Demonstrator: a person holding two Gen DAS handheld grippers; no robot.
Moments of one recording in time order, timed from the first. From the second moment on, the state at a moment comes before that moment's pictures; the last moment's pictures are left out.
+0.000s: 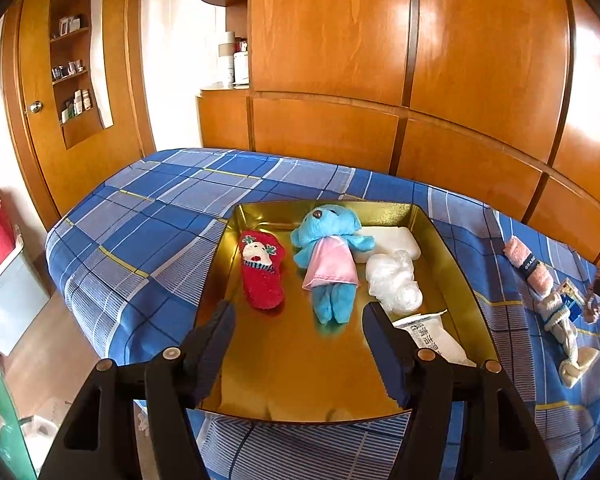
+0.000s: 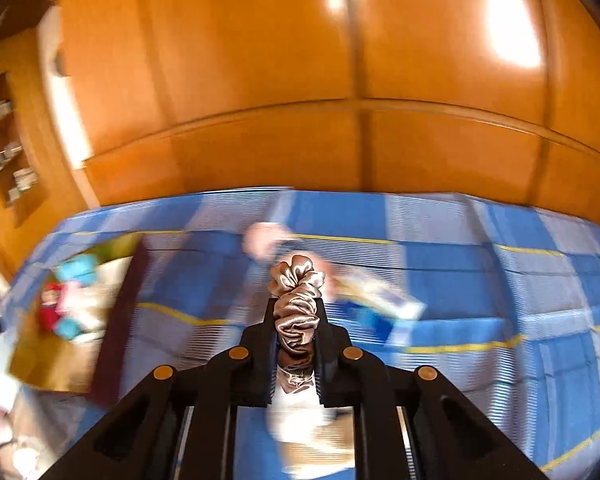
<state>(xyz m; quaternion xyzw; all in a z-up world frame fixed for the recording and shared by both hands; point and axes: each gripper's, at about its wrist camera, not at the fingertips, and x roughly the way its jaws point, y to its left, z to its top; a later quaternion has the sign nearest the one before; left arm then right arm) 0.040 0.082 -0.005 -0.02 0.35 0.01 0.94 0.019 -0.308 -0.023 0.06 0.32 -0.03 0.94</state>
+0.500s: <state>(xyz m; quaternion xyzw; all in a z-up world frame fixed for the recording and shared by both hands) 0.025 0.111 0.015 -0.03 0.31 0.04 0.95 0.097 -0.090 -0.049 0.01 0.43 0.25 0.87</state>
